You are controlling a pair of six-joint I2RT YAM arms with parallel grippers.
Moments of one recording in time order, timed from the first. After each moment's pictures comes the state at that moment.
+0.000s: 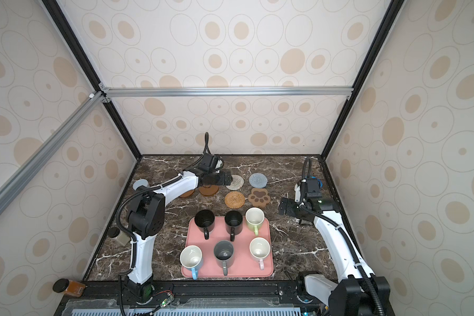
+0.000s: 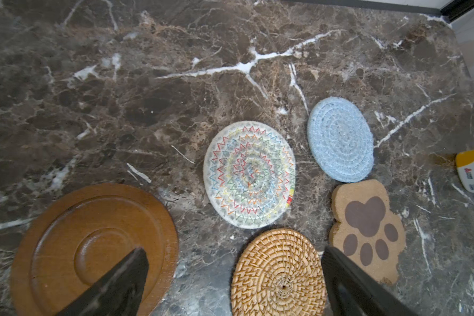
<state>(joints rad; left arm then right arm) -0.50 2.12 1.69 -0.41 0.08 -0.39 0.05 1.14 0.97 -0.89 -0.13 0.27</state>
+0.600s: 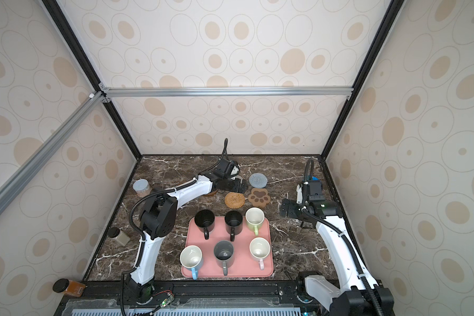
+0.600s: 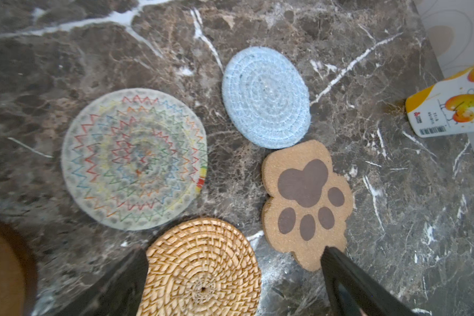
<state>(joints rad) -0.64 2.22 1.79 -0.44 0.16 -0.36 0.05 1.07 0.96 -0.91 -0.10 0.26</state>
